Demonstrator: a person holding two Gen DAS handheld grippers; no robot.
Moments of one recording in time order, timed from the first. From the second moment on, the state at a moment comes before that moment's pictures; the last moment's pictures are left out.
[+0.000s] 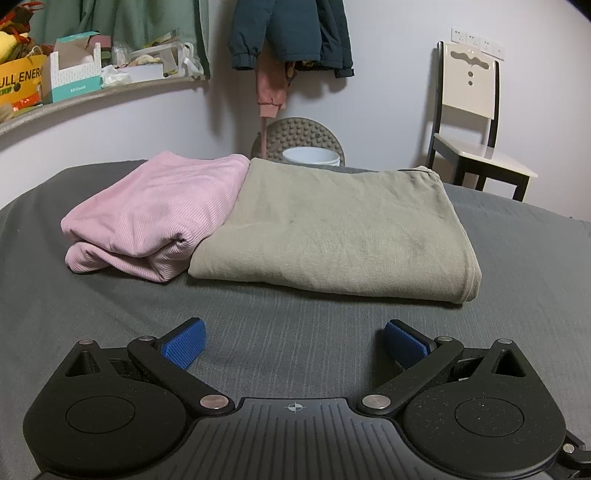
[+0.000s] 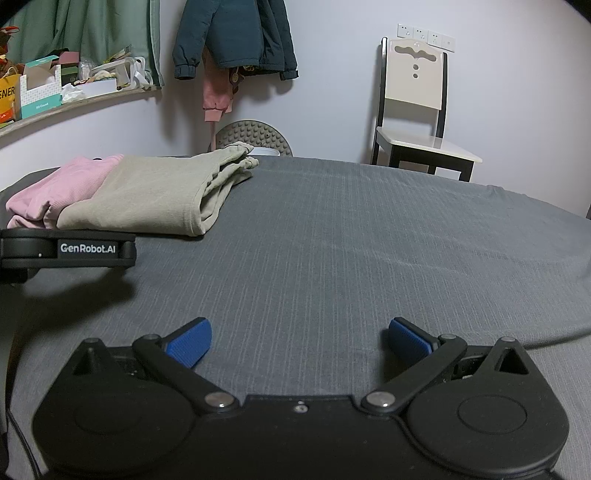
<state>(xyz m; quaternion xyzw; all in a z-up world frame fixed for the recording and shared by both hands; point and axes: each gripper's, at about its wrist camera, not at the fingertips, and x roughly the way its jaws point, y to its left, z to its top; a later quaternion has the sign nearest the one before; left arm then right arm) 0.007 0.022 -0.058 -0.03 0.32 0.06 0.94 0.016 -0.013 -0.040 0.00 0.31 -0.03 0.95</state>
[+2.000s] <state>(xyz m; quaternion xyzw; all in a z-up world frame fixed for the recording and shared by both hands) 0.011 0.022 -0.061 -0.03 0.32 0.06 0.95 0.015 -0.013 -0.040 0.00 0.31 -0.03 0.95</state>
